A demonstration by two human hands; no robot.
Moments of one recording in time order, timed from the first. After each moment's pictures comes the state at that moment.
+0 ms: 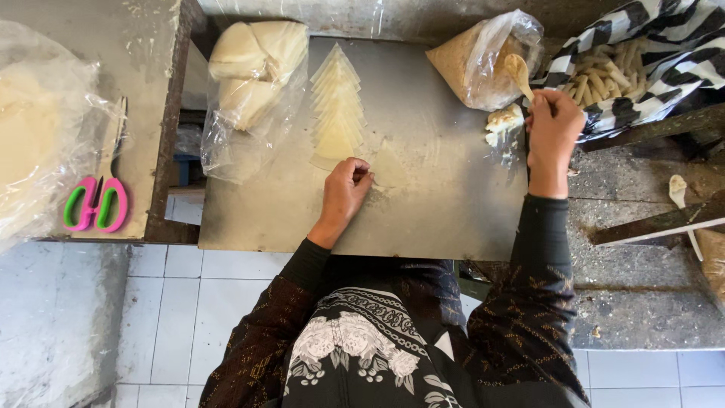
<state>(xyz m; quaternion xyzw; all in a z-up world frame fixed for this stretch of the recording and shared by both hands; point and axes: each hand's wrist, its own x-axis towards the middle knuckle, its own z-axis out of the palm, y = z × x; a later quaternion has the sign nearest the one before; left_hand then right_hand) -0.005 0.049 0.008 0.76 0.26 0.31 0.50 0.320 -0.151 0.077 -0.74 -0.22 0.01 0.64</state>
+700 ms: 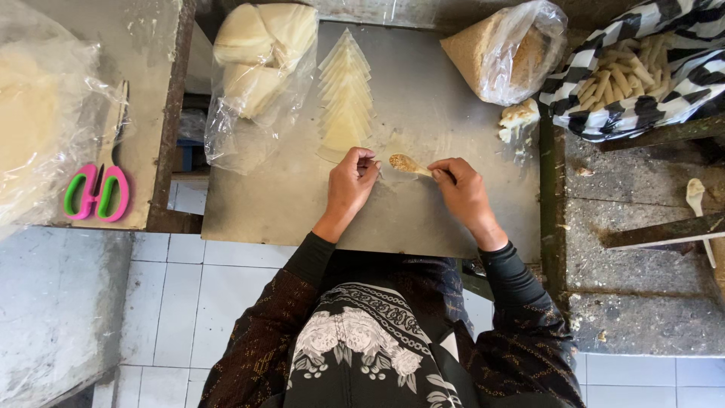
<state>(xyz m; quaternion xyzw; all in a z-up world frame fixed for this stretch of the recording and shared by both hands) -0.003 0.050 0.014 0.74 0.28 0.31 0.52 0.156 -0.127 0.052 -0.77 -0.42 0.14 0.46</state>
